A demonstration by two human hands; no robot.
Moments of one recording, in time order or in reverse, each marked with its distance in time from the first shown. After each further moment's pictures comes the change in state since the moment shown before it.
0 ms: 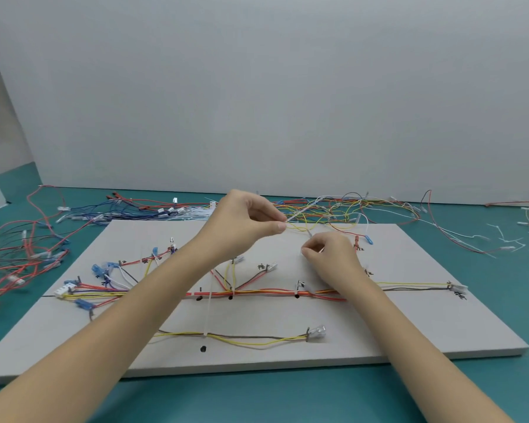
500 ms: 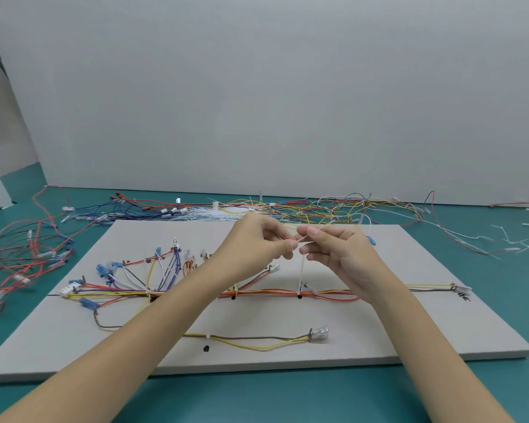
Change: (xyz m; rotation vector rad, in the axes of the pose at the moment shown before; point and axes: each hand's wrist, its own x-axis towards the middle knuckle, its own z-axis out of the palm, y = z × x) left_hand -0.011 -0.011 0.022 0.036 -0.077 -0.070; right_hand -0.025 -0.023 -0.035 1.086 -0.319 0.013
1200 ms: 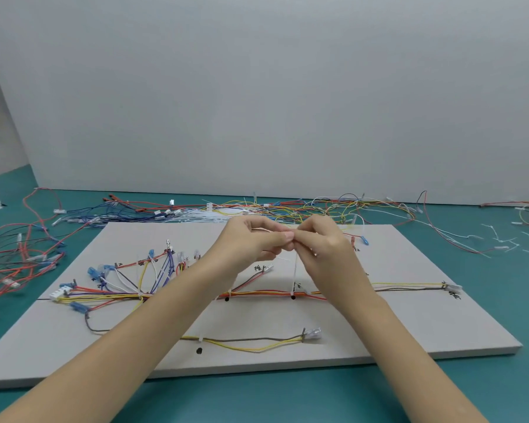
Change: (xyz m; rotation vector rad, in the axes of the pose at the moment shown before) left_hand -0.002 0.006 0.002 -0.475 0.002 -0.150; right_hand -0.002 0.011 0.019 -1.241 0.269 -0.883
